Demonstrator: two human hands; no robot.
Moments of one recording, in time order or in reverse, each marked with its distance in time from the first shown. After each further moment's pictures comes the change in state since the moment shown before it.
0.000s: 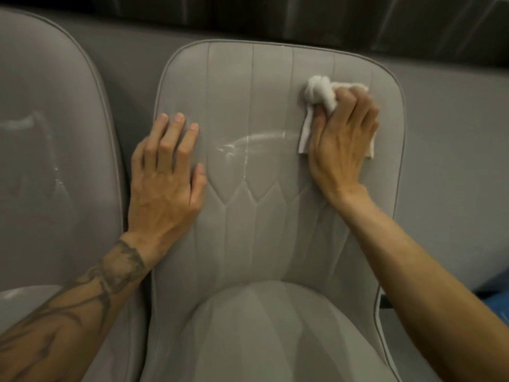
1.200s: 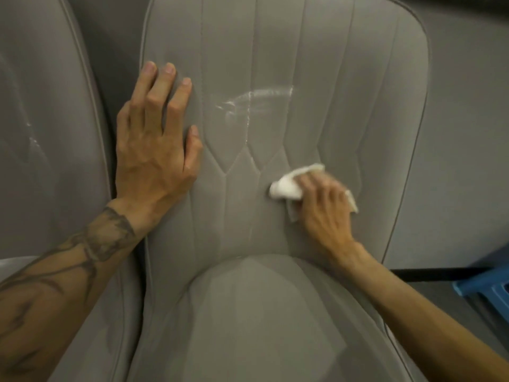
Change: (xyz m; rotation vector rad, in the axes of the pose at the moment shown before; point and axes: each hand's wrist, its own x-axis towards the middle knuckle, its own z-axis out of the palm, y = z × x) left_hand -0.003 -0.001 -0.001 -0.026 0.023 -0.018; right_hand -0.171 0.039 -0.020 -0.029 -0.383 -0.375
